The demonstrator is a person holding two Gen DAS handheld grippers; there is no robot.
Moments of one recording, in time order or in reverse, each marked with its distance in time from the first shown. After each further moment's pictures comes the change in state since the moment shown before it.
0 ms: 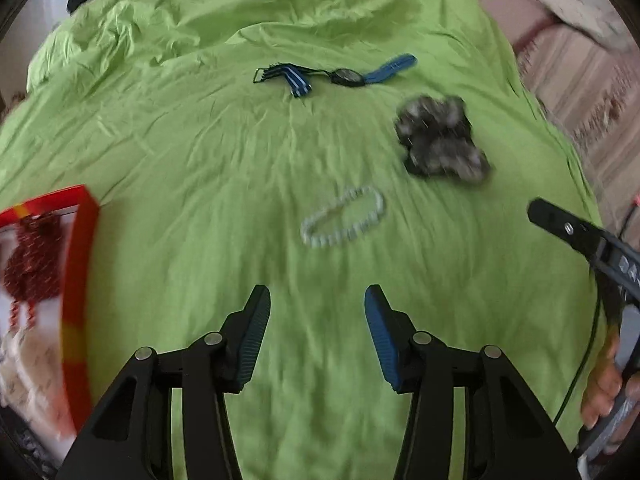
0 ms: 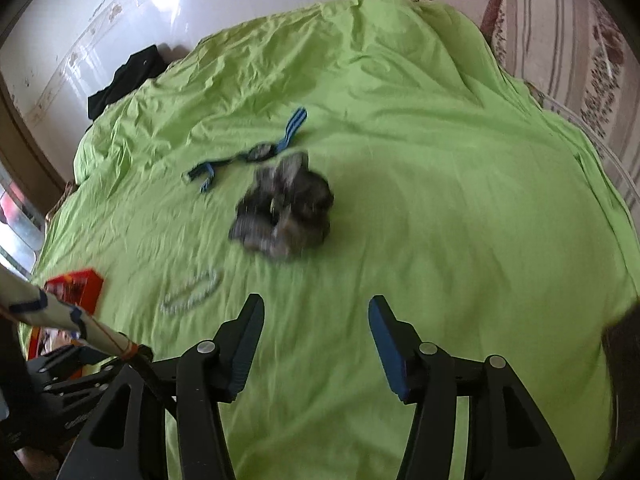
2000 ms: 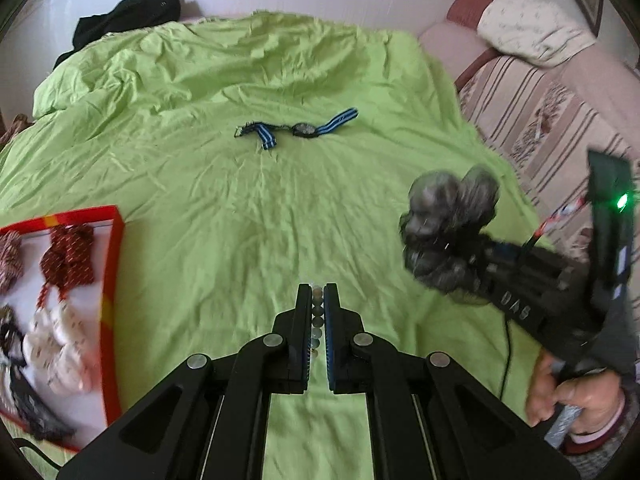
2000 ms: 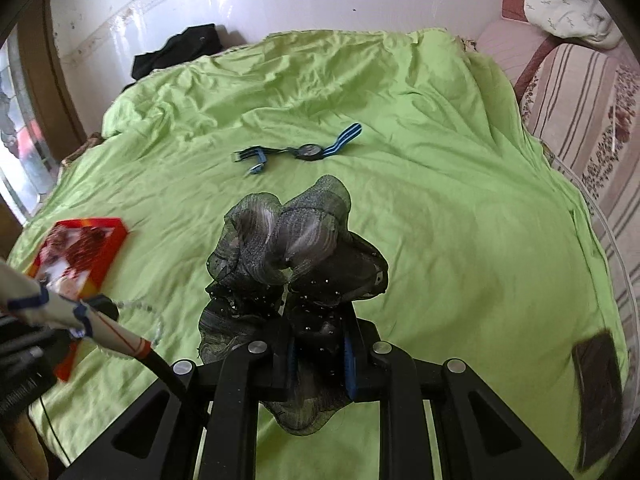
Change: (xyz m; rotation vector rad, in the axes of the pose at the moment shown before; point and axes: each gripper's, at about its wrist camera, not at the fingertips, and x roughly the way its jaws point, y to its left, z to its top) left arm -0.111 -0.021 -0.045 0.065 -0.158 -0.090; right arm -0.052 0.057 -0.041 -0.210 -0.042 -0.023
